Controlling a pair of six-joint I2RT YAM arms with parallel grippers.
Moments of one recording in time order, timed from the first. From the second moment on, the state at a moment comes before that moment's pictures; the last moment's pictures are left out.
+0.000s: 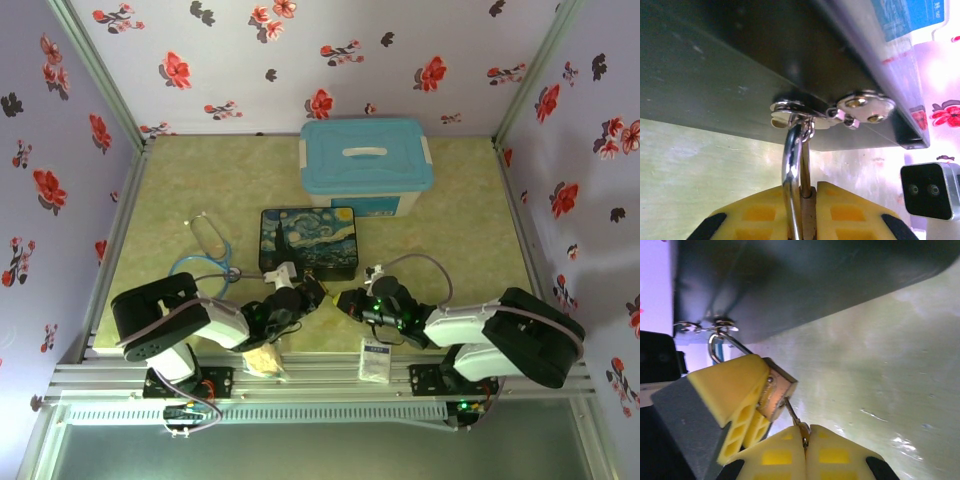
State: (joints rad) left arm -1.15 1.63 0.34 0.84 -0.35 -1.33; right arm 0.92 1.32 0.19 0.62 -0.17 1.24
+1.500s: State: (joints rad) left arm -1.14 1.62 0.29 1.08 -0.43 -1.42; right arm 0.78 1.63 0.16 1.23 -0.39 1.32
